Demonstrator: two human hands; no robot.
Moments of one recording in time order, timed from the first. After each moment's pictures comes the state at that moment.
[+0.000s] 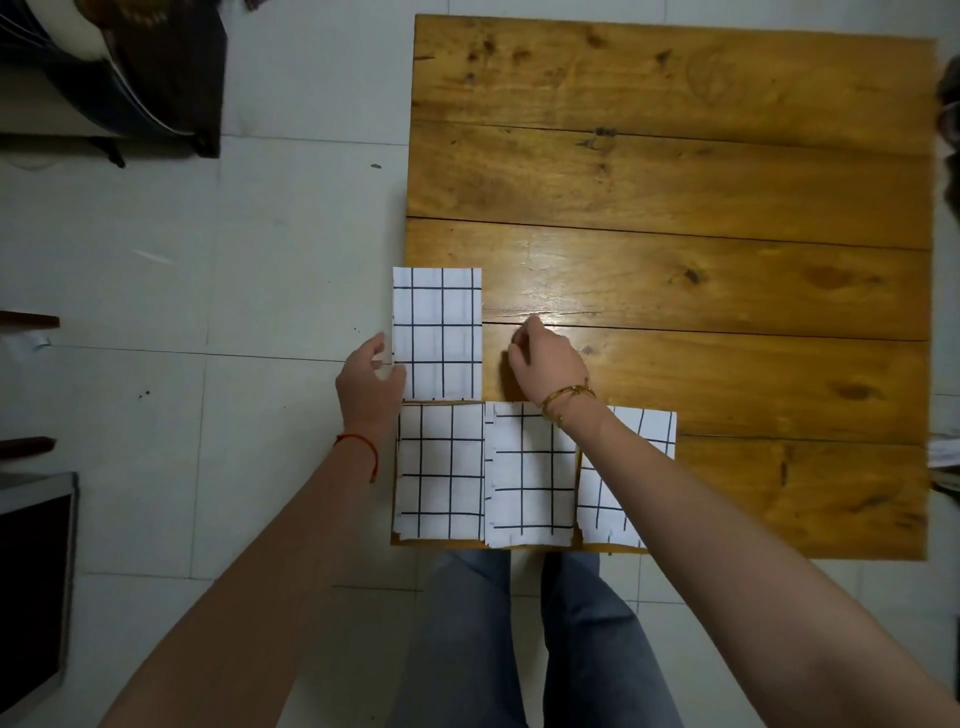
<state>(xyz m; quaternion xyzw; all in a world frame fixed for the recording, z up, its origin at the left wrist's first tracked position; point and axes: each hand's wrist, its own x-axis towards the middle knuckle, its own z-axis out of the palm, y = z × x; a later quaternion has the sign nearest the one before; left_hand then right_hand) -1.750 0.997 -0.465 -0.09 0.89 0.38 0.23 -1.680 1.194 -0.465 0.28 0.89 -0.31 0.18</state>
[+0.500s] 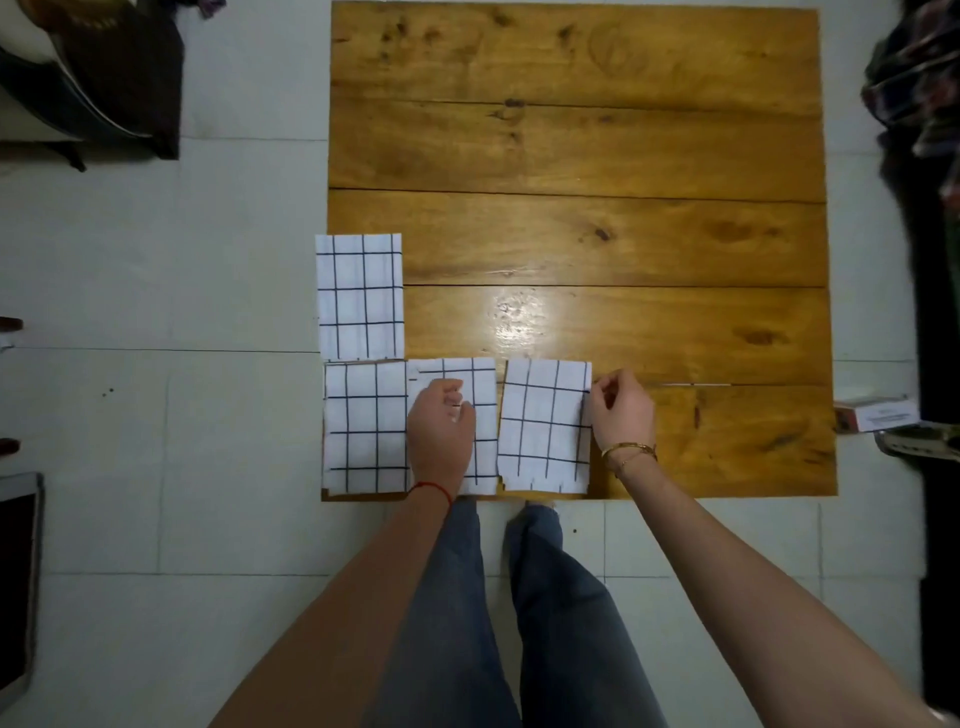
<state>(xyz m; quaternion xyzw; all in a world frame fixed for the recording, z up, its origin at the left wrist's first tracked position) -1.569 1.088 -0.451 0.00 0.88 0.43 0.21 -1.481 1.276 -0.468 0.51 0.79 -0.32 0.06</state>
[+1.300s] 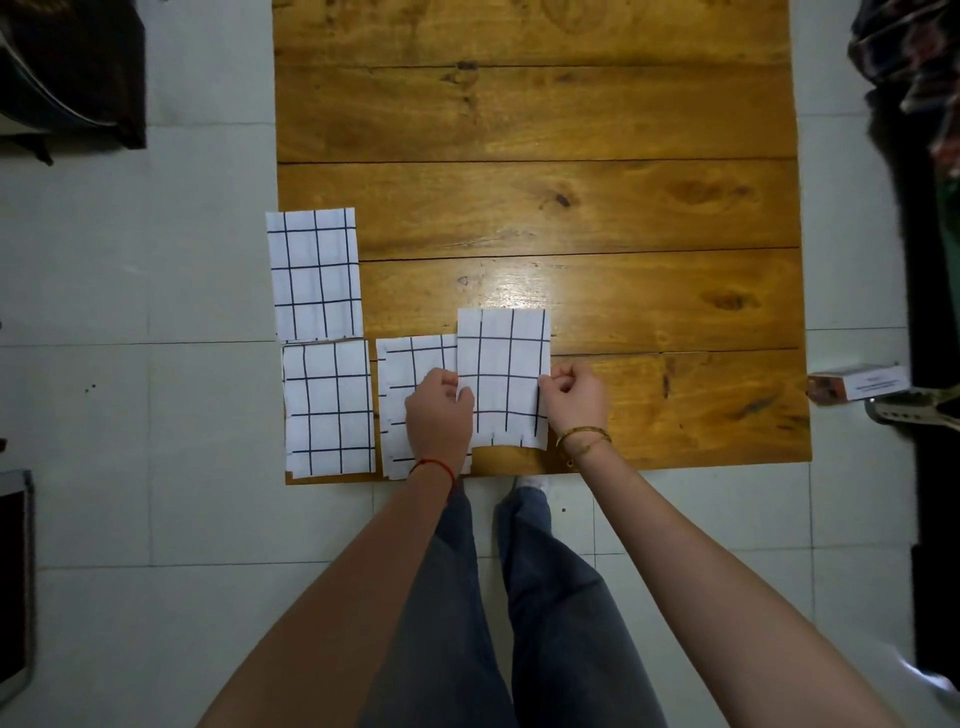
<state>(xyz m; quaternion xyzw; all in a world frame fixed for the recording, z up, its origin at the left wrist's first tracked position) -1.538 1.126 -0.455 -0.02 0.90 0.36 0.23 -1.471 1.260 -0.466 0.53 0.70 -0.47 0.03</state>
